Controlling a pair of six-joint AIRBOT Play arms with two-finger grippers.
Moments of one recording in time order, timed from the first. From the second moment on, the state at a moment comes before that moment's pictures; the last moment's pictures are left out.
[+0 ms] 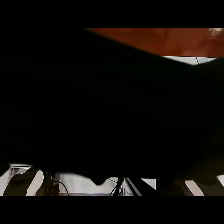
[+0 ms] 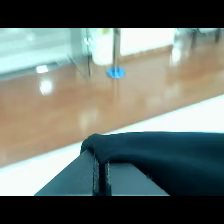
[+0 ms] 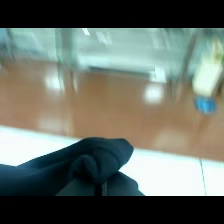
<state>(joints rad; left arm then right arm) 0.20 -0.65 1.84 0.92 -1.42 -1.34 0.00 -0.67 2.09 -1.42 1.66 1.53</state>
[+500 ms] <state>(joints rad) 0.05 -0.63 1.04 0.94 -1.33 -1.36 -0.01 -0.65 1.40 -1.51 1.61 1.57</state>
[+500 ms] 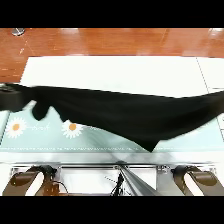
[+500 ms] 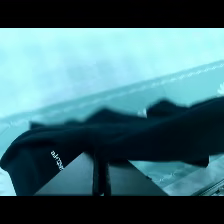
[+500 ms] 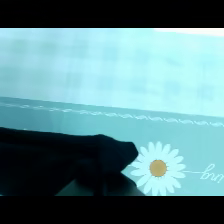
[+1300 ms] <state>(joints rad) -0.09 -1.48 1.28 0.95 -1.01 -1.33 -0.01 -1.45 1.48 -1.45 1.19 1.70</state>
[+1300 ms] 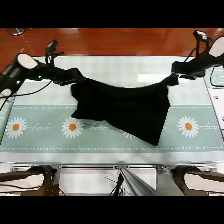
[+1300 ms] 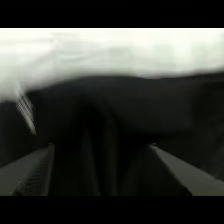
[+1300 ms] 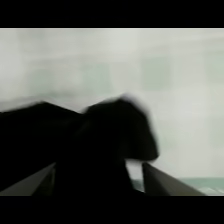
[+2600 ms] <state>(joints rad) 0.04 -1.55 0.90 0.47 -1.21 -1.05 -0.31 -0.82 0.42 -1.16 1.14 1.51</state>
